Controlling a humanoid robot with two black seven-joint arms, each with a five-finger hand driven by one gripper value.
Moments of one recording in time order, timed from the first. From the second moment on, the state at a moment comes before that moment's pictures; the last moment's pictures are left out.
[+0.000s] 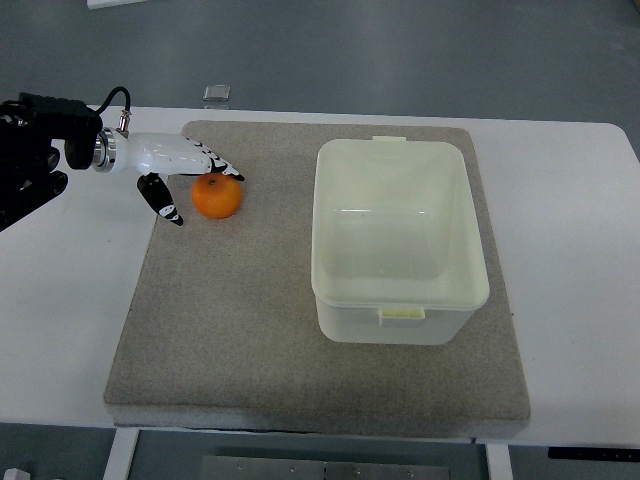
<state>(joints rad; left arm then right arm) -1.20 0.53 0.04 -0.71 1.64 -0.11 -0.61 0.01 0.00 -0.11 0.19 -0.06 -0.15 0.14</state>
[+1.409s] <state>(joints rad) -1.20 0.50 0.04 -0.70 1.63 -0.01 -0.61 0.01 0.00 -0.11 0.19 -0.06 -0.15 0.14</state>
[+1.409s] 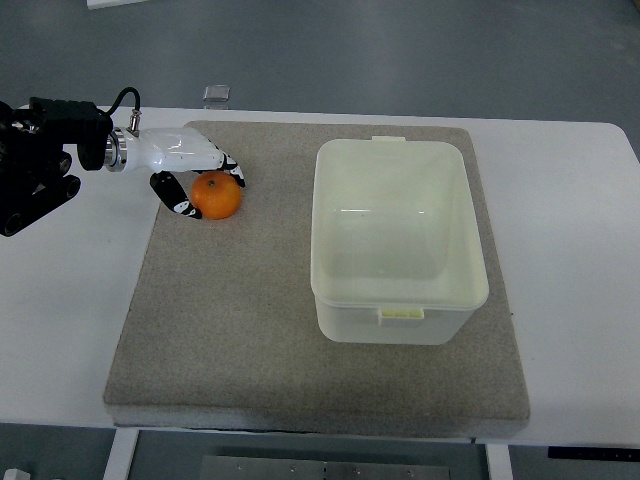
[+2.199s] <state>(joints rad) -1.28 0.72 -0.09 -1.00 1.60 0.02 -0.61 0.01 0.00 -0.11 0.19 -0.06 -0.15 0.14</state>
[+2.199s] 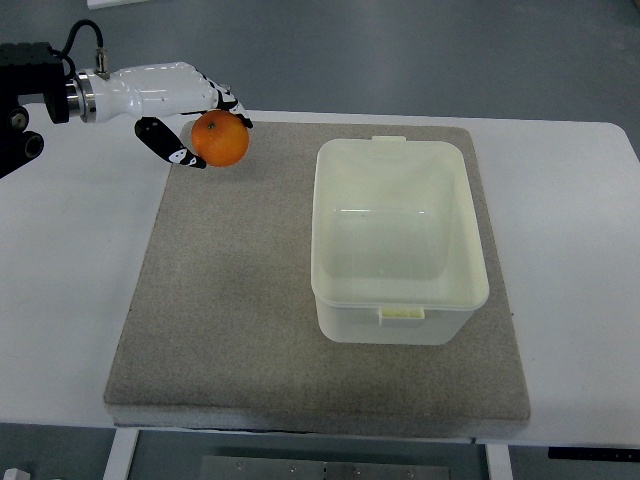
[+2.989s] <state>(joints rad) -1.42 0.65 -0.13 -1.21 1.57 0.01 -0.61 0.01 0.00 -0.11 0.19 -0.06 -0.15 0.14</state>
